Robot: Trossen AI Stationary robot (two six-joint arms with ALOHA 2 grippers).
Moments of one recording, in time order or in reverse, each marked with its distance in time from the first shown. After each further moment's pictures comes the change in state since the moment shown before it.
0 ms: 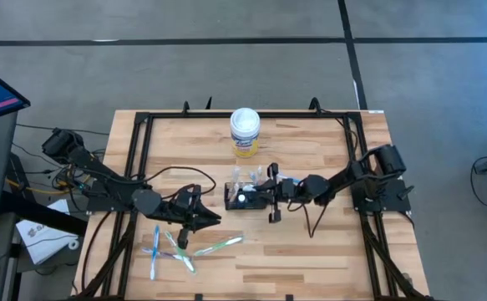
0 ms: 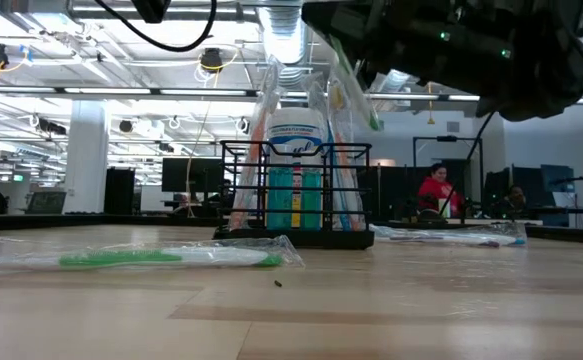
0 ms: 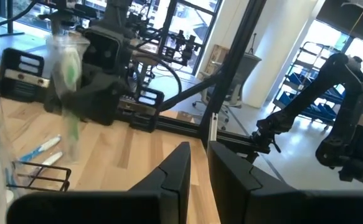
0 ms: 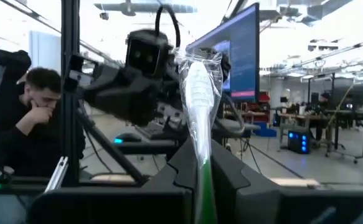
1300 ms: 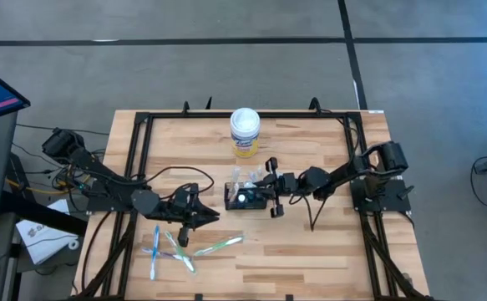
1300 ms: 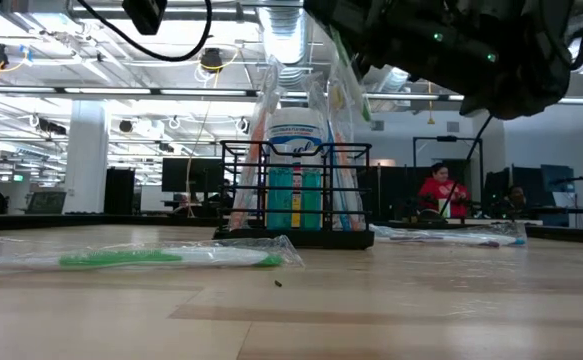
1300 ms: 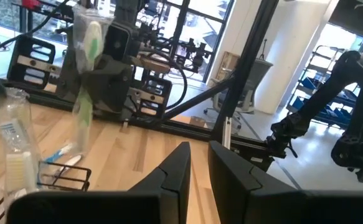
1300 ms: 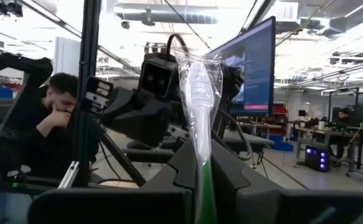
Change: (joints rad) left arm -0.008 0.000 -0.061 0.085 -0.063 0.044; right arm -0.077 -0.033 0.000 0.001 -0.161 -0.002
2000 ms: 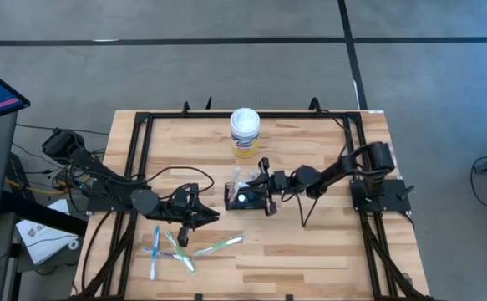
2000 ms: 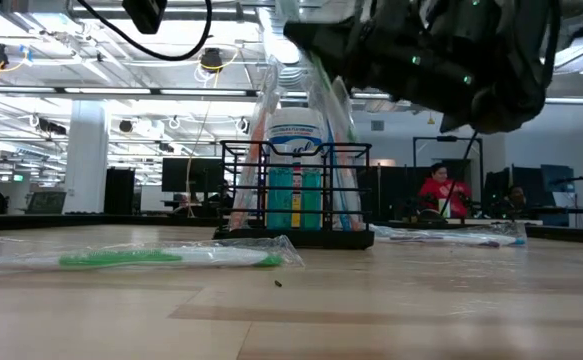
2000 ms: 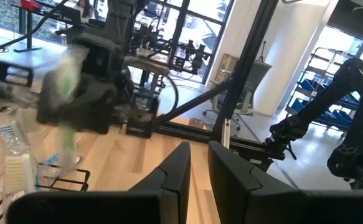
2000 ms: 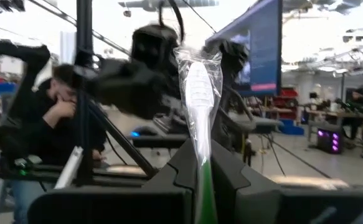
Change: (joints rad) left arm -0.002 0.000 0.000 0.008 0.000 0.001; right arm -0.054 0.107 0.058 0.000 -0.067 0.070
